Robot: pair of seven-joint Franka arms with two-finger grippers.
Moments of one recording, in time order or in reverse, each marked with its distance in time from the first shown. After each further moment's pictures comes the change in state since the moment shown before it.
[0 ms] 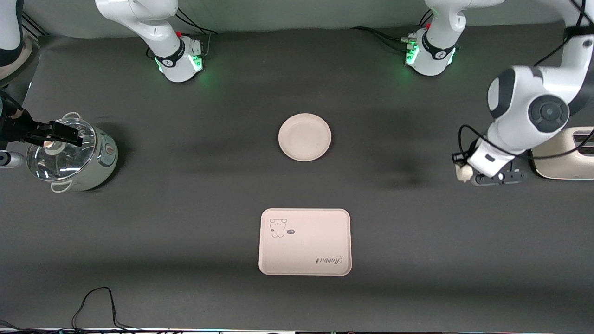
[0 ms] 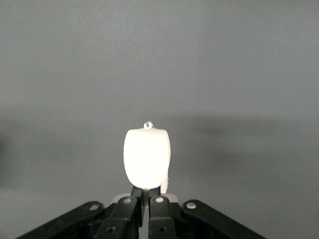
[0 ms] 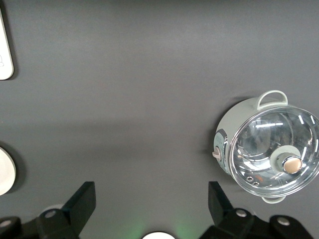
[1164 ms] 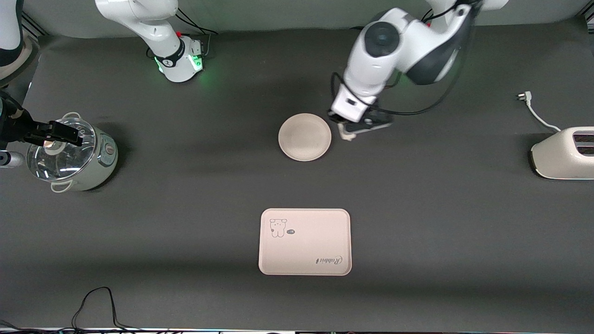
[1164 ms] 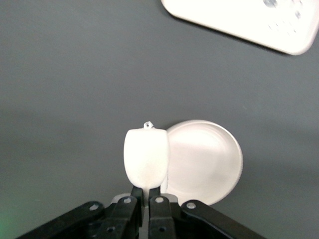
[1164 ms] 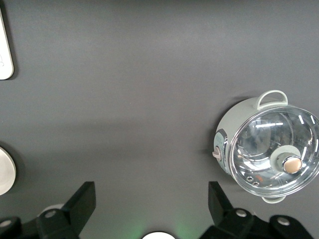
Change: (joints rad) left arm -0.254 0.088 -0.408 0.087 -0.100 0.150 -0.792; right arm 0.000 -0.001 0.000 -0.001 0.000 0.000 0.000
